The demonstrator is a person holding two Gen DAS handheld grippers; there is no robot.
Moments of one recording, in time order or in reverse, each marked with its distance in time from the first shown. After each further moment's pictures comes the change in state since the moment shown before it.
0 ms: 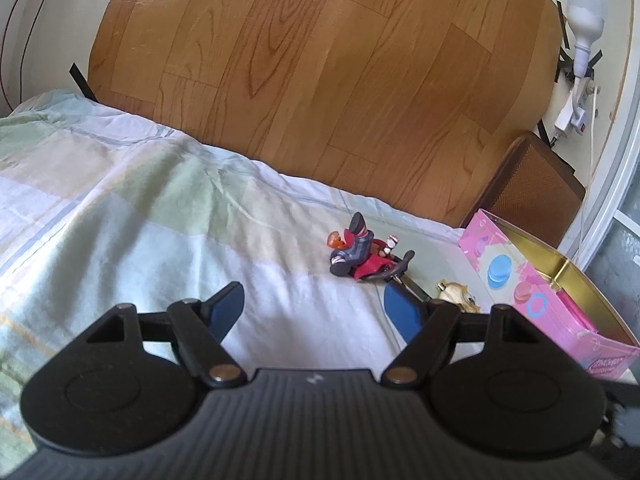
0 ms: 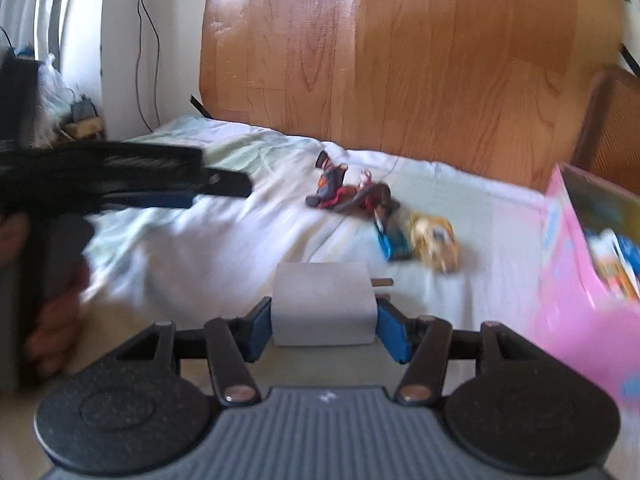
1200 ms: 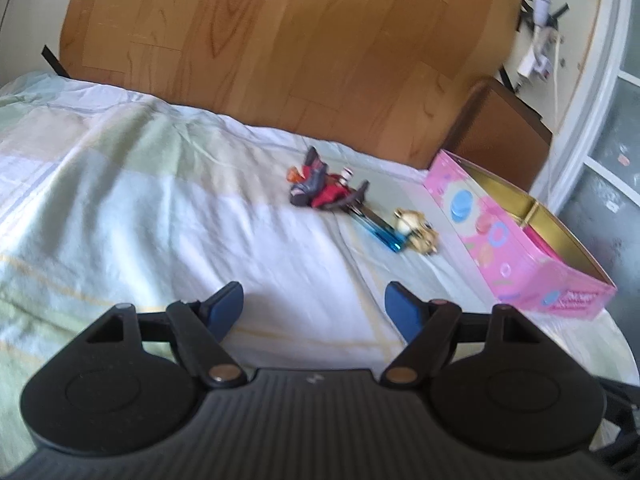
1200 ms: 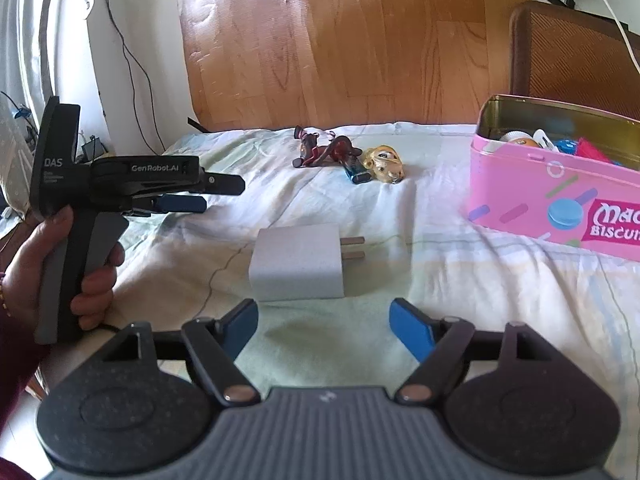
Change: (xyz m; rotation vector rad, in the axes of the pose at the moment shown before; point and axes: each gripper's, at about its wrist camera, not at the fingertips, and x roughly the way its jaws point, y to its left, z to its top) left arm -0.024 -0.020 -0.025 0.063 0.131 -0.072; right arm -0.068 -0.022 -0.055 0.154 -0.015 0.031
